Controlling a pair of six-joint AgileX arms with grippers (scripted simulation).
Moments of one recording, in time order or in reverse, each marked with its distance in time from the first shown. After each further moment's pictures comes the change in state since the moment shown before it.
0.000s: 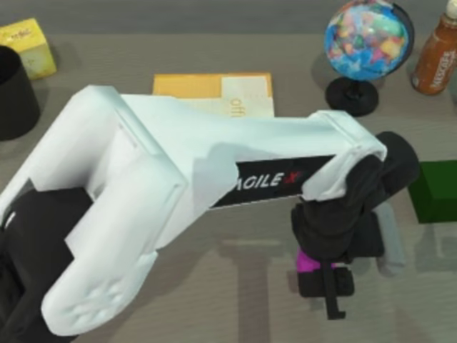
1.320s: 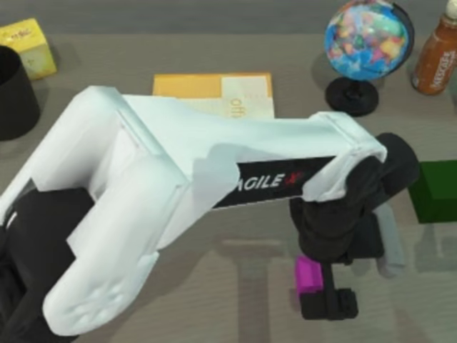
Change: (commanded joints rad) left arm 0.001 -0.001 0.000 0.000 0.000 0.000; right arm 0.000 0.000 0.000 0.000 0.000 0.000
